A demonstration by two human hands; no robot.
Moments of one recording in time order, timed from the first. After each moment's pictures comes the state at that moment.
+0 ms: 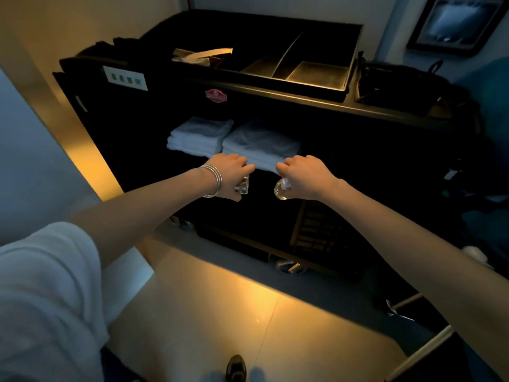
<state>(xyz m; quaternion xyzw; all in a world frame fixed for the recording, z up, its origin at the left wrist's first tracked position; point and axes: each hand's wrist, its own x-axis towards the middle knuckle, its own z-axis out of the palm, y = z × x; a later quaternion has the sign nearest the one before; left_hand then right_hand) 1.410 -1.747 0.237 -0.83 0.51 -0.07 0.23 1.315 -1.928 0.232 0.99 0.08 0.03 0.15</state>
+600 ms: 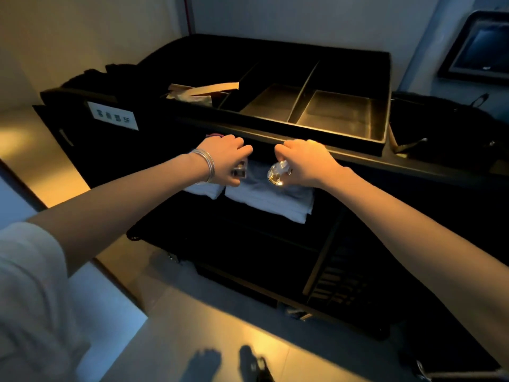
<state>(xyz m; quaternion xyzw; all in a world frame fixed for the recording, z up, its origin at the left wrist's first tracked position) 1.612 -1.799 0.293 -0.84 0.49 -0.12 0.18 1.511 -1.979 0.287 0.99 0.06 0.11 0.09</state>
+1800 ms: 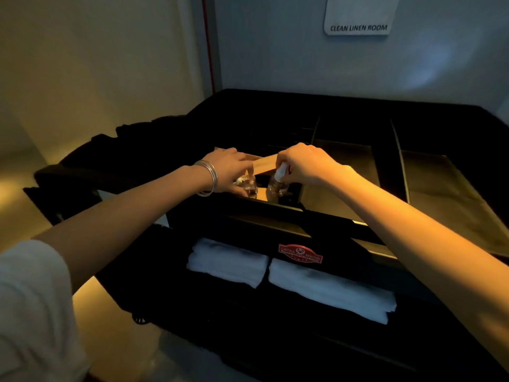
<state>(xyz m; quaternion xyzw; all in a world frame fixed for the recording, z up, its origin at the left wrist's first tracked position) 1.937 -1.773 0.332 -0.84 0.50 -0.15 0.18 1.838 -1.944 0.336 0.99 -0.01 0.12 0.02</state>
